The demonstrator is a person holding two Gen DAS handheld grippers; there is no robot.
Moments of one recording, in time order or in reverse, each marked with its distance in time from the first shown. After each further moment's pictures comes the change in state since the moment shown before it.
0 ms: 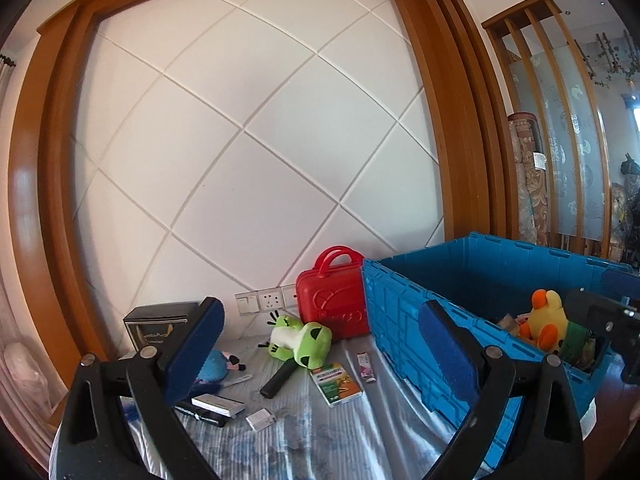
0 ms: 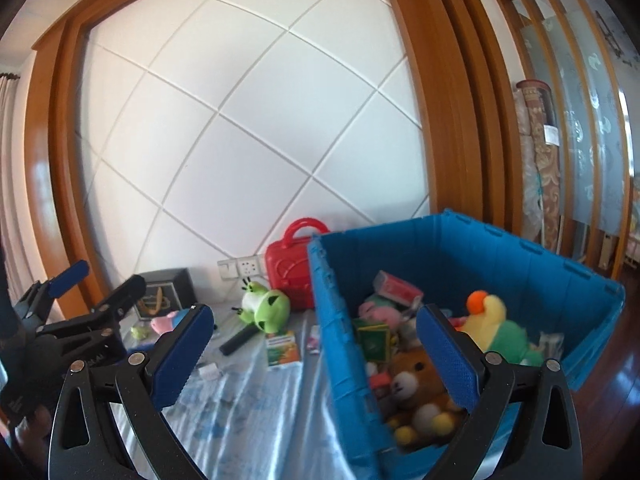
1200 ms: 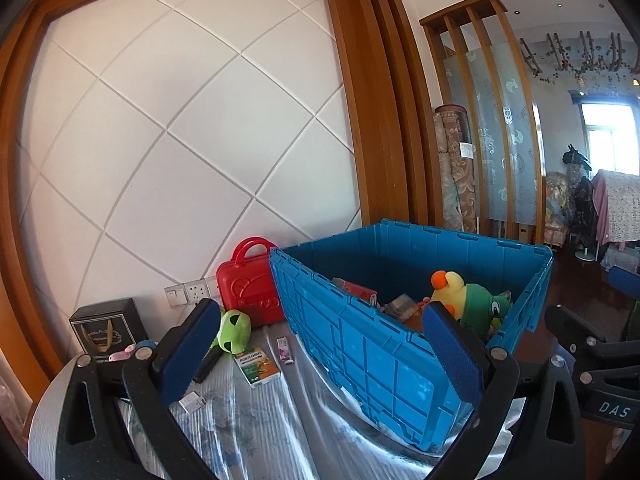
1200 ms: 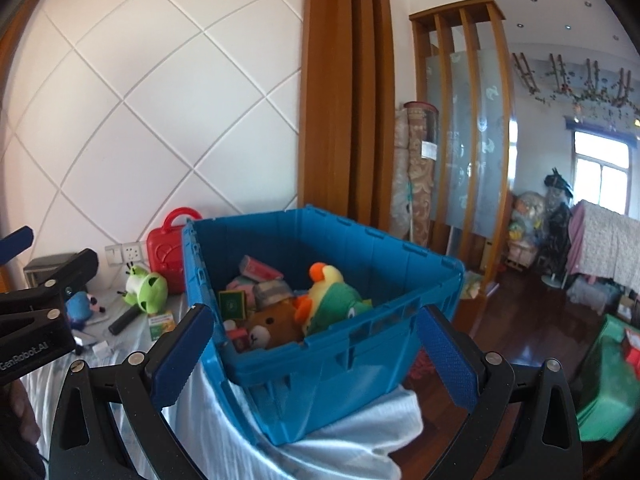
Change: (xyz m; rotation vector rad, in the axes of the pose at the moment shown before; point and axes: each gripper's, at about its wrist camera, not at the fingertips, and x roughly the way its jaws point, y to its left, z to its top) left arm -0.050 -0.095 -0.010 0.042 0.045 -0.234; right arm -0.100 -0.034 -0.040 -0.045 -0.008 -0.471
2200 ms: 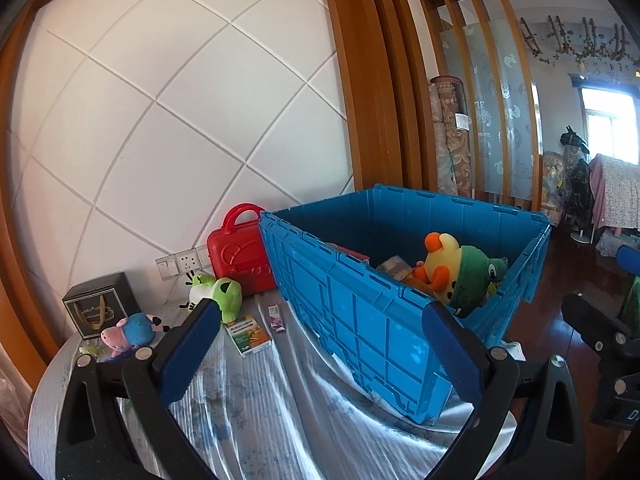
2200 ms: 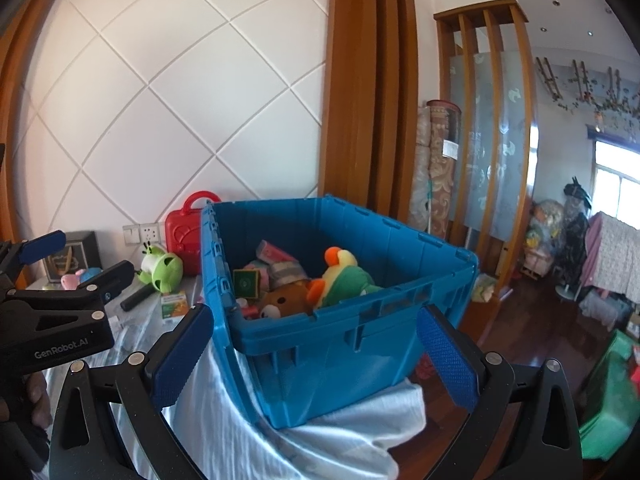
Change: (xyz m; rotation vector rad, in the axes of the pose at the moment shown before) left arm 0.011 -0.009 -0.024 0.012 0.108 -0.017; right arm -0.009 -0.001 -0.021 -0.061 0.010 0.068
